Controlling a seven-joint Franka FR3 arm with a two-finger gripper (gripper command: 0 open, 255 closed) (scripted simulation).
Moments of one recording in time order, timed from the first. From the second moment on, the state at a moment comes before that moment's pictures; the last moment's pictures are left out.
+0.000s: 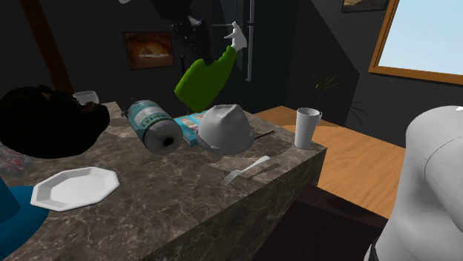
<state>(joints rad) 0.29 -0.08 -0.07 -1.82 -0.48 1.51 -1.10</state>
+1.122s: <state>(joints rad) 0.46 0.27 0.08 -1.56 -0.40 1.47 -0.77</state>
